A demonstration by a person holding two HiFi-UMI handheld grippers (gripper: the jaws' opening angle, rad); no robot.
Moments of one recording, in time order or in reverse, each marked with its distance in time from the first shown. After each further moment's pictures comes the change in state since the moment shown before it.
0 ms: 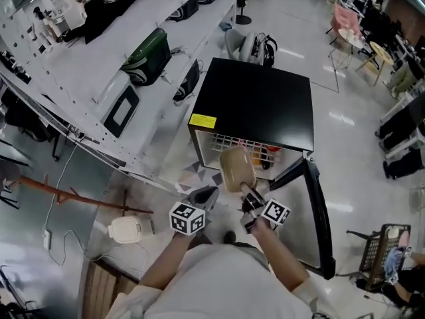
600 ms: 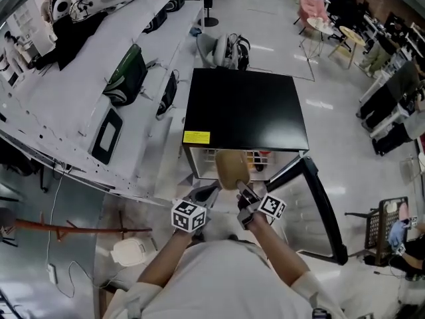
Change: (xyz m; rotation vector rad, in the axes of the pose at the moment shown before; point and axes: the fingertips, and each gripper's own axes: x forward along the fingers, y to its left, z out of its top) left arm 0.034 0.034 0.017 0.073 0.084 -0.166; right arm 0.038 -0.017 0.012 0.059 -0.121 -0.093
